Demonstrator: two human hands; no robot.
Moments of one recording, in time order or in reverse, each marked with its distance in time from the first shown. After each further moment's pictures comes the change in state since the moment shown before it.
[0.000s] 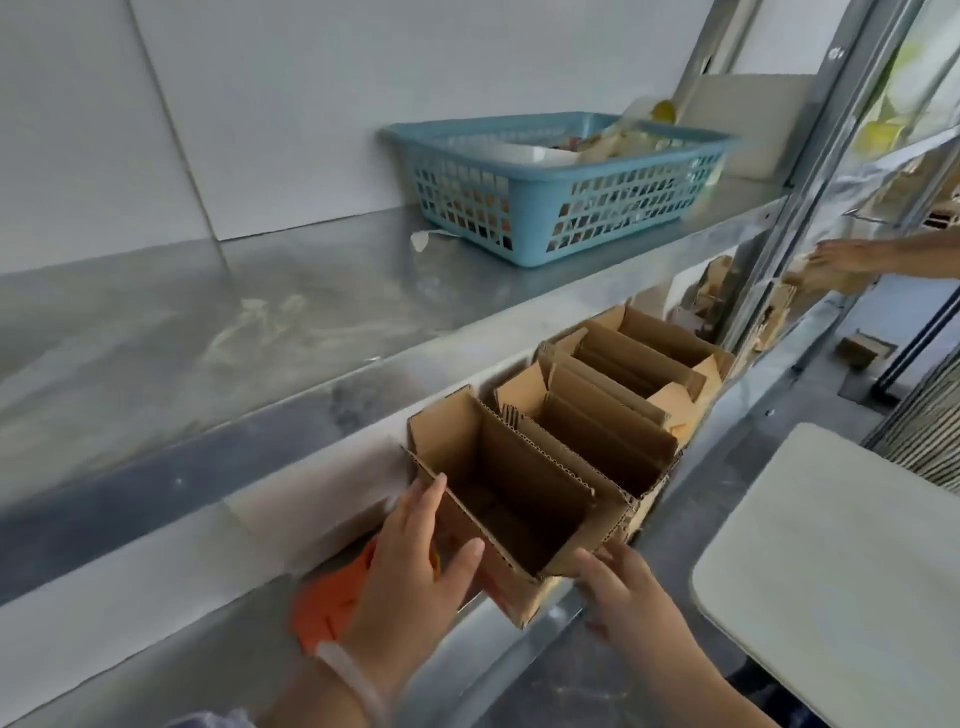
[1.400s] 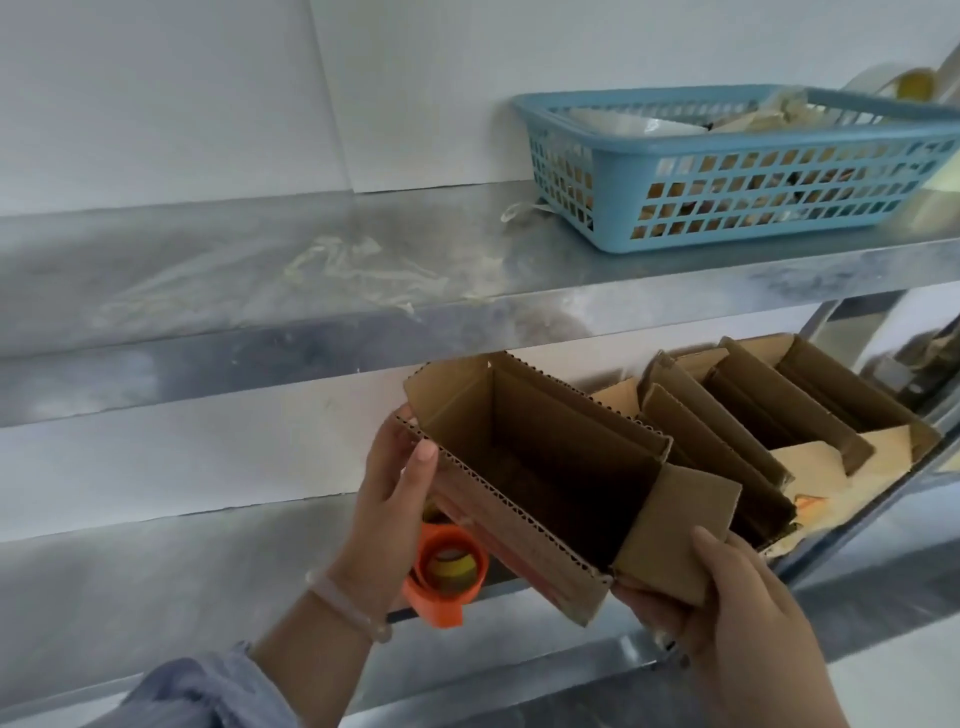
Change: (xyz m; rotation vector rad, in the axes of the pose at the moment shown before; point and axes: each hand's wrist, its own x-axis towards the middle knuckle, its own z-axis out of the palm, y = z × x) left_hand -0.010 0.055 -0.009 -0.642 0.537 -0.078; right_hand 0.009 -0.046 -0.057 0.512 -0.306 -0.089
